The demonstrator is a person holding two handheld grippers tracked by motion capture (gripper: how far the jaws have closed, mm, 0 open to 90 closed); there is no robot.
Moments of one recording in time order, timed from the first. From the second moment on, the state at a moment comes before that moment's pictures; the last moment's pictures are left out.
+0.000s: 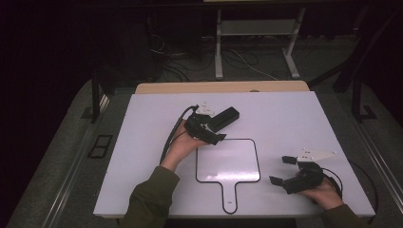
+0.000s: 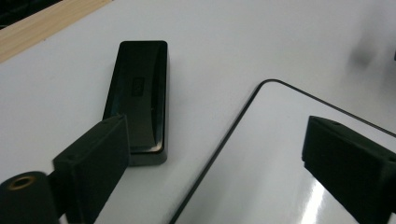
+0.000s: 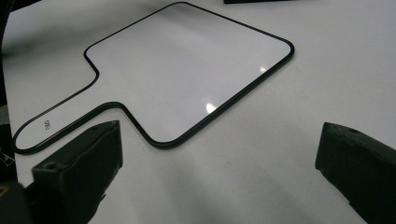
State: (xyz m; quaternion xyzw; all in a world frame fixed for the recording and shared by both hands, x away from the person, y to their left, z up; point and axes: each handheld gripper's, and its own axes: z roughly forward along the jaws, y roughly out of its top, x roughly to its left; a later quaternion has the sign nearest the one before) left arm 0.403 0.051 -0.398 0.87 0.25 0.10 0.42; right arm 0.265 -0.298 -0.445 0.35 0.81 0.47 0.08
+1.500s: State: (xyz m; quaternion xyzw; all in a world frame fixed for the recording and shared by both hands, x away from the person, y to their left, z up) left arm 0.298 0.127 -0.415 0.83 0.27 0.14 0.47; right arm 0.264 -0.300 -0.443 0.35 0.80 0.47 0.08
